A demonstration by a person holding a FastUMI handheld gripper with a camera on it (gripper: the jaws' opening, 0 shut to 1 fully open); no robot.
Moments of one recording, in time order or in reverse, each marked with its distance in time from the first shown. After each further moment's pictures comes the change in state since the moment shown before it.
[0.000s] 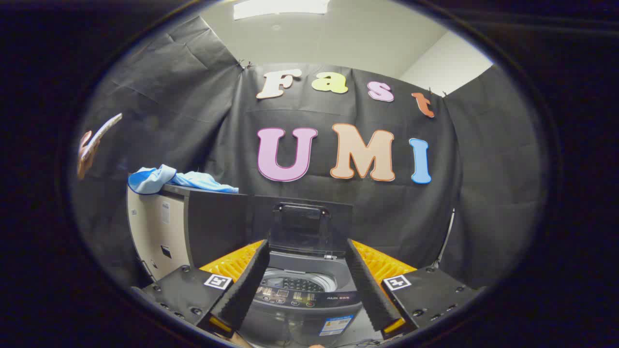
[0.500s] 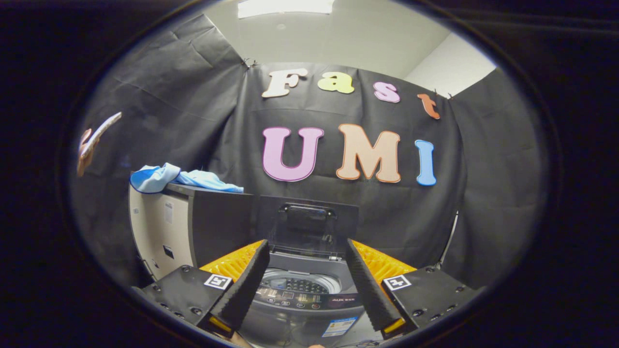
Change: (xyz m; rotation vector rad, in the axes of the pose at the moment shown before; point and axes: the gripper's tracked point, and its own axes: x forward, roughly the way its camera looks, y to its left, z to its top) arm 0.005 0.012 -0.002 -0.014 0.006 0.016
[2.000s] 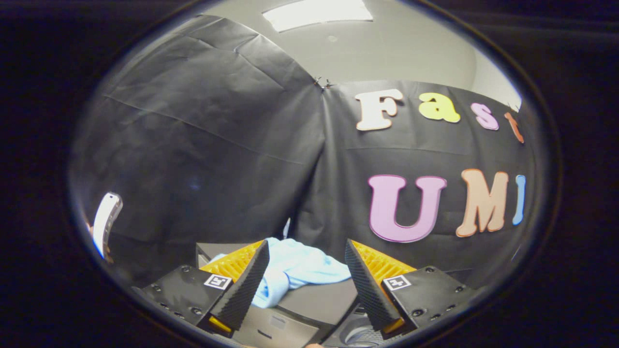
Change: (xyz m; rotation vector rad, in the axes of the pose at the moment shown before) arm 0.104 0.297 0.198 0.034 -0.147 0.491
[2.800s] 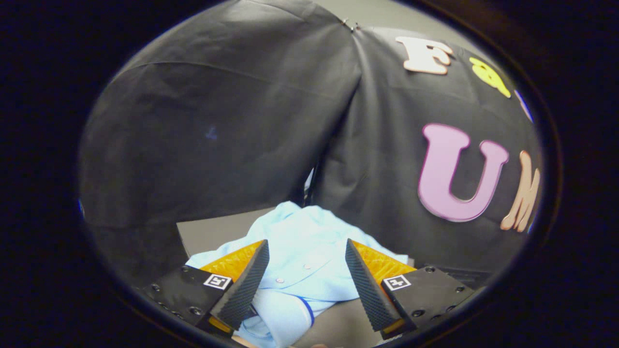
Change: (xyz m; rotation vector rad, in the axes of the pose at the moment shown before) arm 0.131 0.042 -0.110 -0.004 0.456 0.142
